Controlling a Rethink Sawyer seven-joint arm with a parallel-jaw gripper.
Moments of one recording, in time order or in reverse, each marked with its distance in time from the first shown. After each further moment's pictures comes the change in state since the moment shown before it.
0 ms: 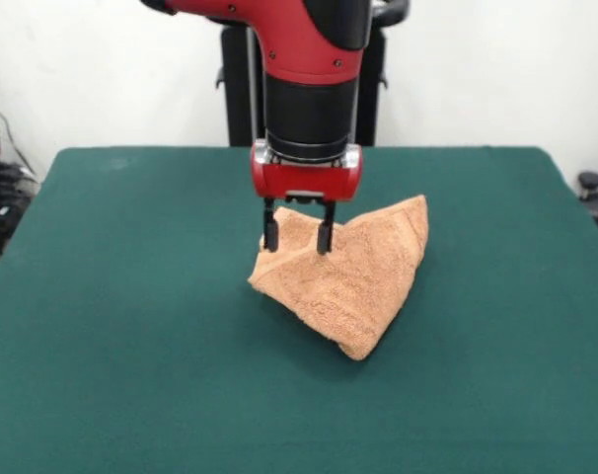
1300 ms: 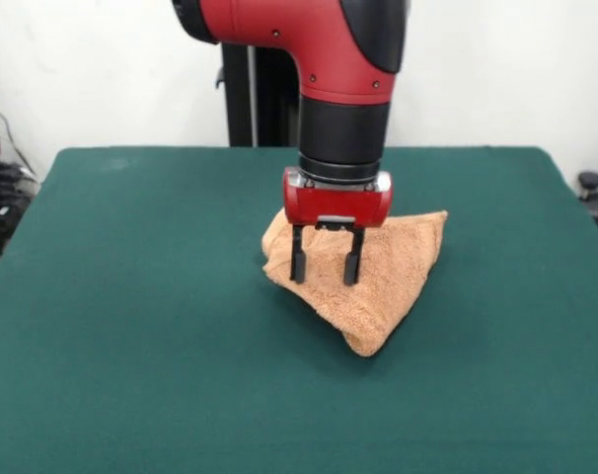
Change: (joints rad) arm 0.048 0.046 0.000 0.026 0.003 -0.228 0.000
